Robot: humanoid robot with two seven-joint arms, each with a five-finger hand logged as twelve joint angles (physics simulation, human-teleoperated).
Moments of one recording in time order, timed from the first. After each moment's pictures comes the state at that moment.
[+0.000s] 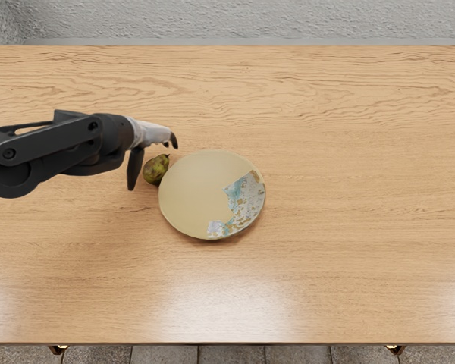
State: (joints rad) left arm -1.24 0.38 -0.13 -1.20 1.32 -0.40 0.53; right arm -0.08 0.00 0.02 0.10 -0.06 0.03 -0.15
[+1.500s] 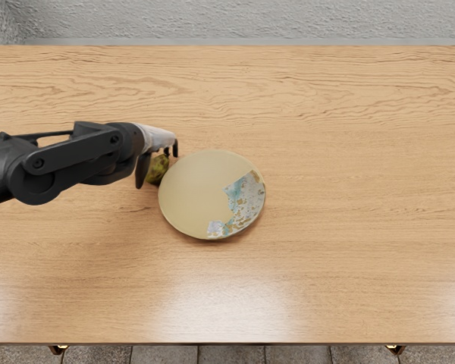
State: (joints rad) left arm -1.23 0.30 -0.08 -1.12 1.35 -0.35 0.55; right arm -0.08 0.00 0.02 0.10 -0.06 0.03 -0.15
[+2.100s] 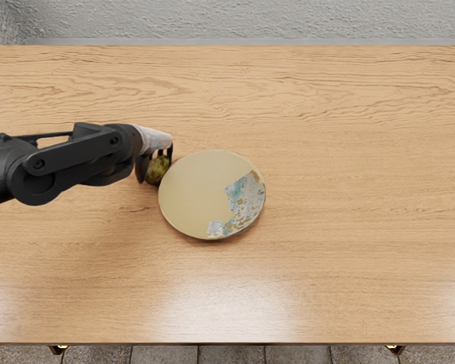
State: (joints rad) left arm -1.23 0.30 -0.07 -1.11 1.35 -0.36 0.56; right arm -0.08 0.00 0.02 0.10 -0.06 0.03 -0.15
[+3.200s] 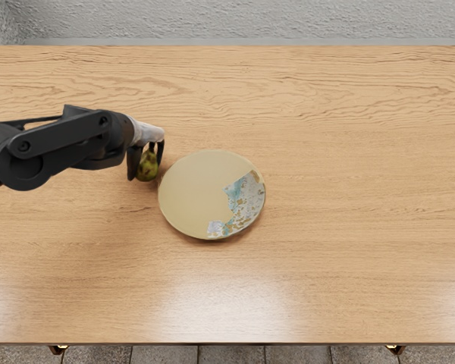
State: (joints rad) left arm -1.28 0.34 -0.09 -1.12 1.29 -0.45 0.58; right arm -0.08 0.00 0.02 0.10 -0.06 0.03 -0.15
